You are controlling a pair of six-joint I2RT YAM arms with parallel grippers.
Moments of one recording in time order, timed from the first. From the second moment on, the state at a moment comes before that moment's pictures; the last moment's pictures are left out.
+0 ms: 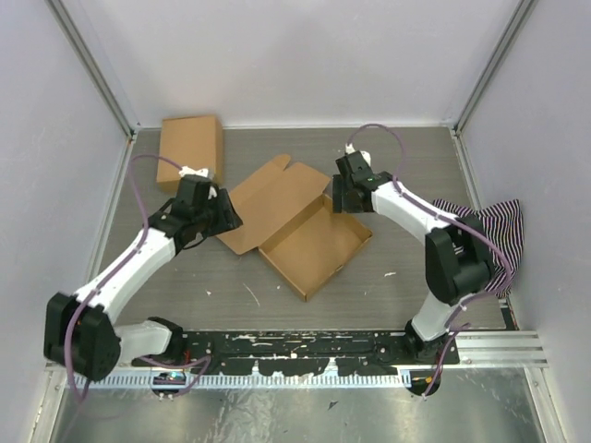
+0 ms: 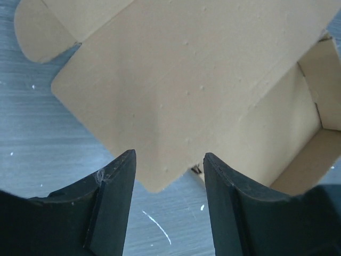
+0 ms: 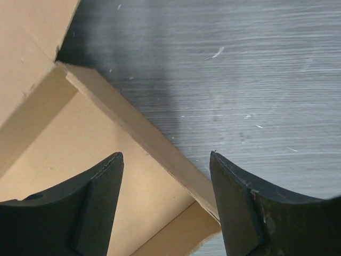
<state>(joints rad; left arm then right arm) -0.39 1.29 0.93 -0.44 0.00 -0.60 0.44 1.65 1.23 -0.54 0.29 0.37</state>
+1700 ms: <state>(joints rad) -0.14 1.96 1.31 -0.37 -0.11 -0.69 0.66 1.10 0.57 -0.56 0.34 0.82</state>
